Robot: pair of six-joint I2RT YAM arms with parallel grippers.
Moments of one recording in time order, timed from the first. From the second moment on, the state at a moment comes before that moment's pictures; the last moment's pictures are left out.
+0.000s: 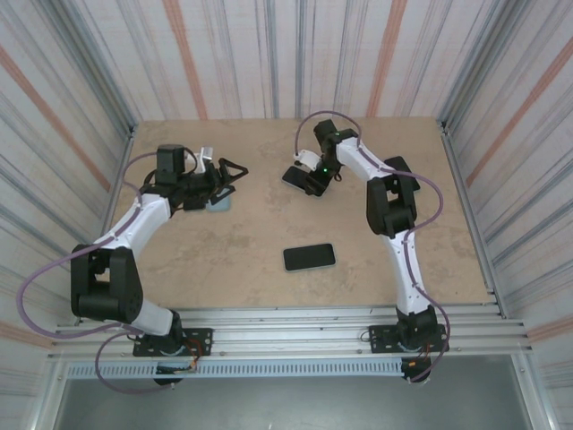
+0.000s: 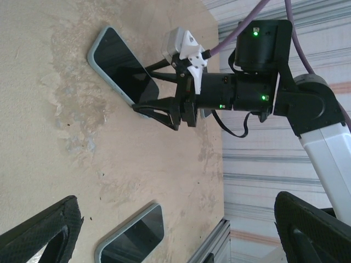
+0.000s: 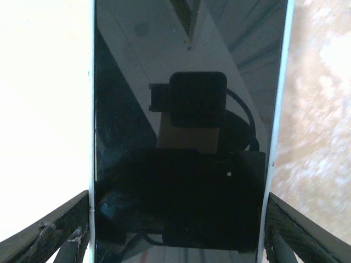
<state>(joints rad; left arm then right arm) -0.12 1.48 1.02 -0.19 0.83 -0.75 0.37 2.43 2.10 -1.00 -0.22 -0.66</state>
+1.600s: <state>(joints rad) -0.12 1.48 1.01 -0.18 0.84 -0.76 0.43 2.35 1.95 -0.91 -0.19 -0.50</state>
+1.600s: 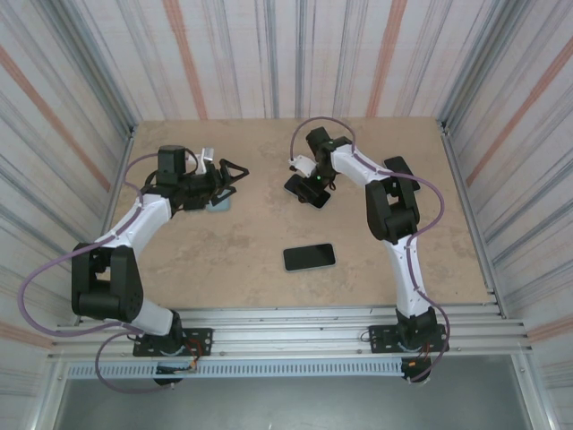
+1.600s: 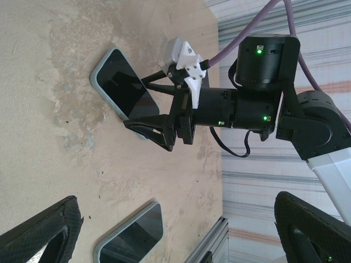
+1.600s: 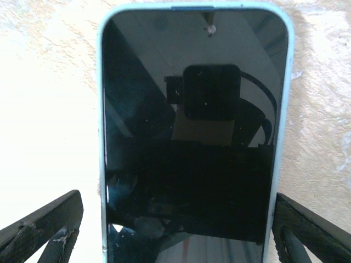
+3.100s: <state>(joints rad) -0.12 1.52 1.02 -0.19 0.85 -0.74 0.46 2.36 1.97 -0.94 -0.07 -0.45</state>
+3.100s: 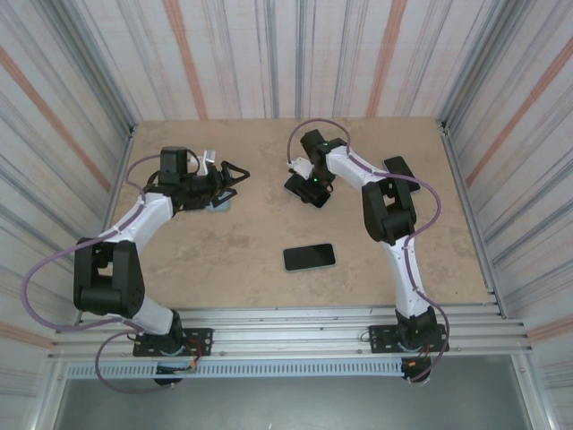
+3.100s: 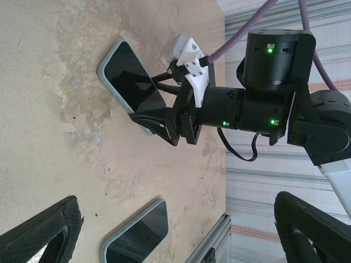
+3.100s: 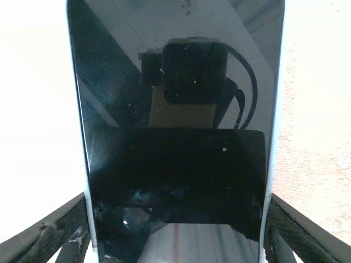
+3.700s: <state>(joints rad) -0.18 1.53 1.04 -0.19 0.82 -0.74 0.40 2.25 1.80 -0.84 -0.17 -0.37</state>
